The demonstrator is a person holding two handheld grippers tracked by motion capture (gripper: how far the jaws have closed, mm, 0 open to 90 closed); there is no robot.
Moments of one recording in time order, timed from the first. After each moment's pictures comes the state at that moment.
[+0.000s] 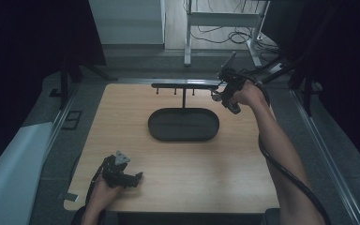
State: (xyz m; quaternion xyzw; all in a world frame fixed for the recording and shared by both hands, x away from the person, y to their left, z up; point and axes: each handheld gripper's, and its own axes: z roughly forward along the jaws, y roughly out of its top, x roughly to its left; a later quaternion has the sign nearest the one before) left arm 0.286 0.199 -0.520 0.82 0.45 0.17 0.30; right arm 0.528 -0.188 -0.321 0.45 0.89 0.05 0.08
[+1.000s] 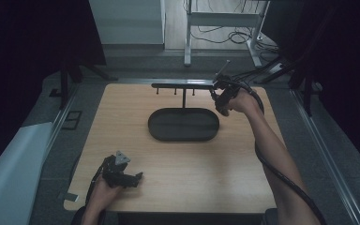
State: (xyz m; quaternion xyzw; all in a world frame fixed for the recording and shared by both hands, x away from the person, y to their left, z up) left arm 0.286 0.198 -0.520 0.82 0.45 0.17 0.30; right arm 0.522 -0.179 -0.346 0.41 0.91 0.08 0.10
